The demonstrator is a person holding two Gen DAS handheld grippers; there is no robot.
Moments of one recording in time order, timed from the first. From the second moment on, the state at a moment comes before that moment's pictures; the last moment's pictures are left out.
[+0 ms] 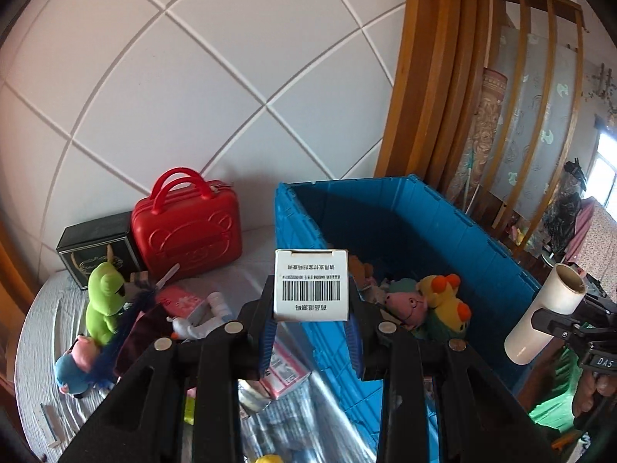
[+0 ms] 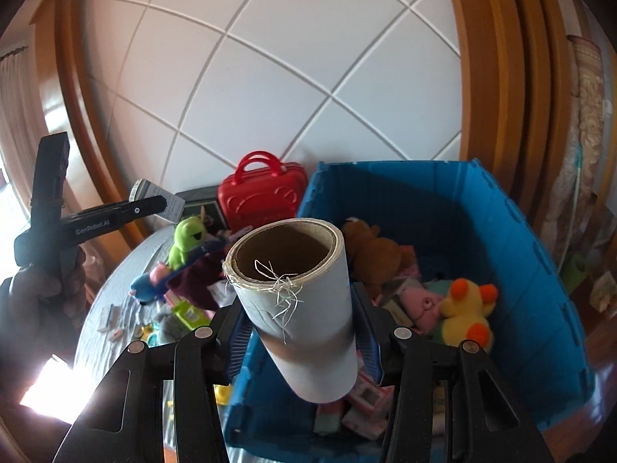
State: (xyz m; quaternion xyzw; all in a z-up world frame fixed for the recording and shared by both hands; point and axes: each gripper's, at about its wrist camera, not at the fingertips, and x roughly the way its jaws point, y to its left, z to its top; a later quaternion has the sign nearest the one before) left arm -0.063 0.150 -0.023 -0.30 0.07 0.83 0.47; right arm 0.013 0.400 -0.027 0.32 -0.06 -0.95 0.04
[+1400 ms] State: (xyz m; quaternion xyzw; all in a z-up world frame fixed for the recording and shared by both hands) left arm 0.001 0.324 0.005 -0.29 0.09 0.79 0.54; right arm 0.025 0.546 -0.041 0.30 -0.09 -0.95 -0.06
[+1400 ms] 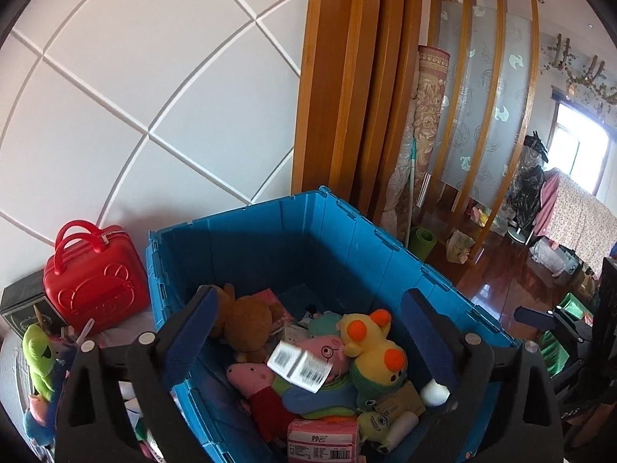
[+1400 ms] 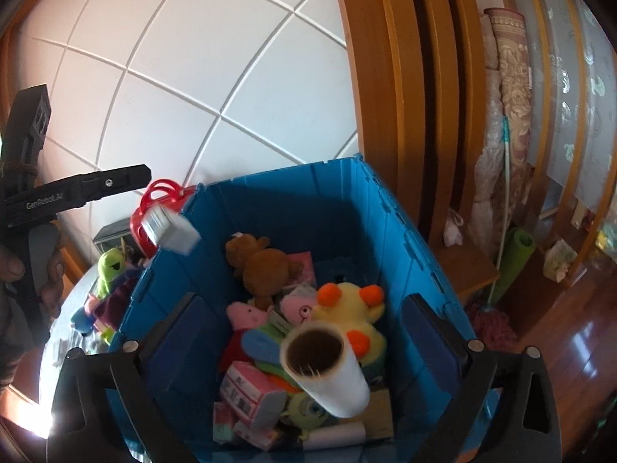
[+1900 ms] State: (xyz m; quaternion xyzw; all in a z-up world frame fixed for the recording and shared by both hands) left arm -0.021 0.220 -0.027 -0.32 0.08 0.84 0.44; right arm 0.004 0.491 -0.048 0.31 -0.09 -0.95 0.00
